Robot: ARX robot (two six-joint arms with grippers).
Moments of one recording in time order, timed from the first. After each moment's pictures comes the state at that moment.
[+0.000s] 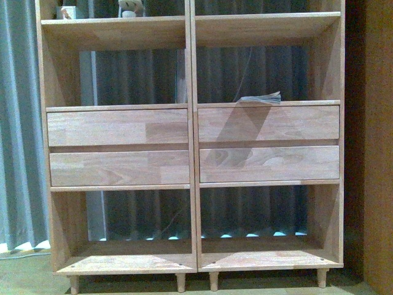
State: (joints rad) left arm 0.00 0.00 0.01 0.00 0.00 0.00; right arm 0.00 0.00 0.01 0.00 0.00 0.00
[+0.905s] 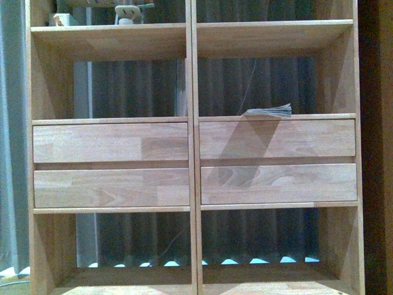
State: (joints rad) left arm 0.00 0.00 0.01 0.00 0.00 0.00; right arm 0.00 0.00 0.01 0.00 0.00 0.00
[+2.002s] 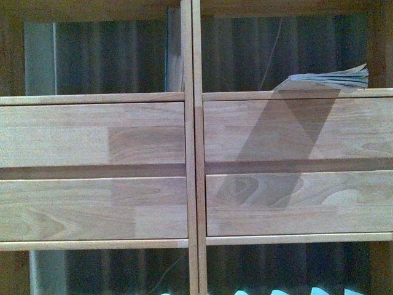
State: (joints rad) left arm 0.00 0.00 0.01 0.00 0.00 0.00; right arm 0.00 0.00 0.01 0.00 0.00 0.00
